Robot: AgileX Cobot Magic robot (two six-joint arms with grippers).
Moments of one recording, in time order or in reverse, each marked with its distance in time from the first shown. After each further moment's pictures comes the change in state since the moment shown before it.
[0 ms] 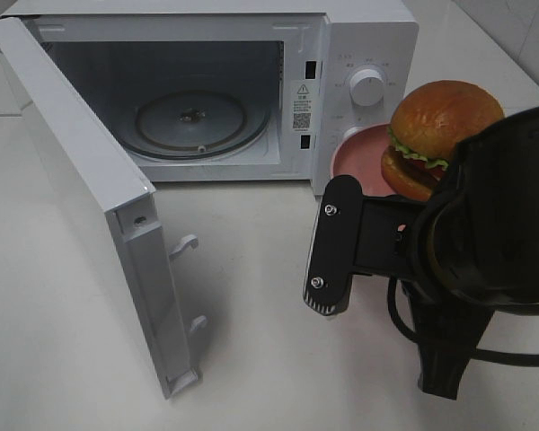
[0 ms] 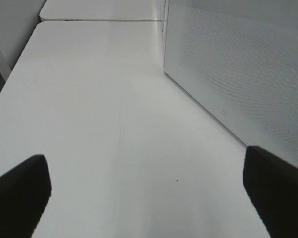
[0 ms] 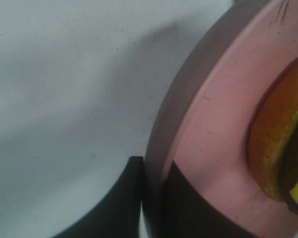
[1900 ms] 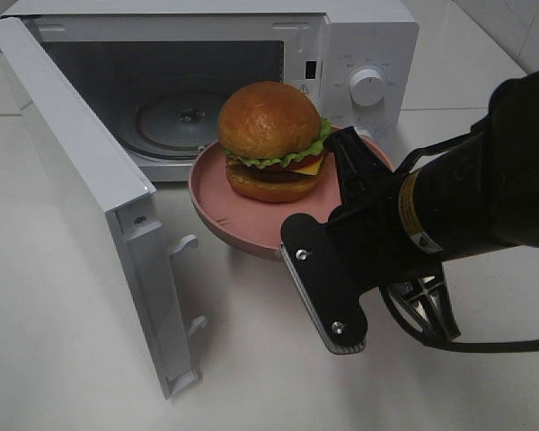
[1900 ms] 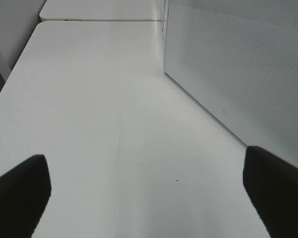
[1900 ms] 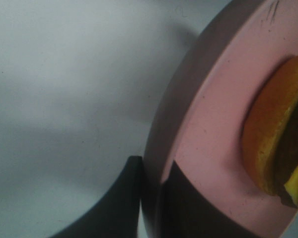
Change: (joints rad) left arm 0.000 0.000 0.000 0.000 0.000 0.000; right arm -0.201 0.003 0.007 0.099 -0.511 -0.903
